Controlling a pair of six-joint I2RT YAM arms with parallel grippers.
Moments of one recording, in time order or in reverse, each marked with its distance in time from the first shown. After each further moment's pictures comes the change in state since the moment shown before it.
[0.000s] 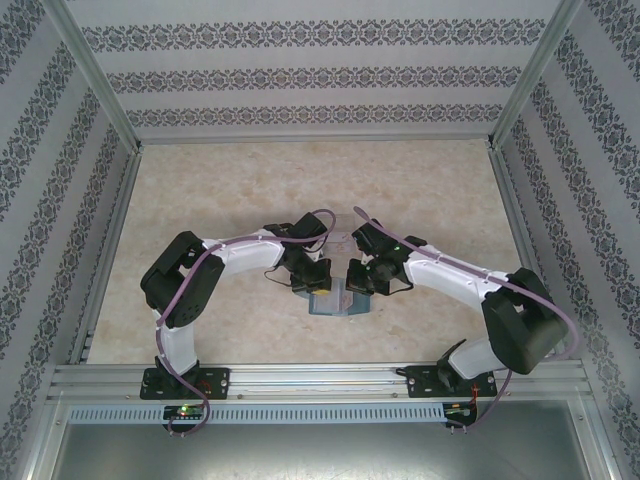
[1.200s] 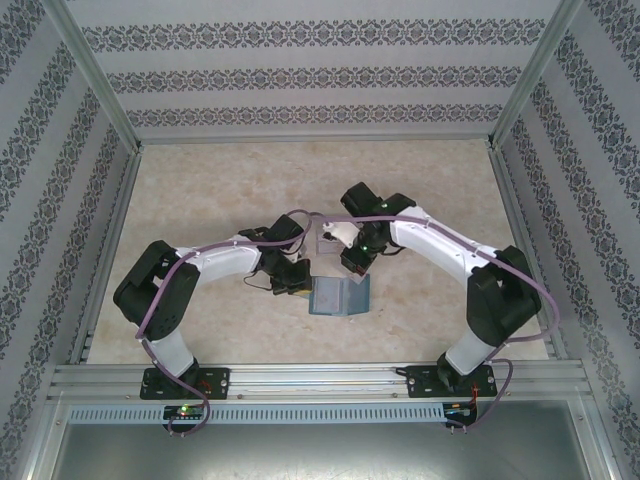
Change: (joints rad) left arm 0.089 -0.156 -0.188 0.041 -0.029 -0.002; right arm -0.042 0.211 0.453 -0.391 0.030 -1.198
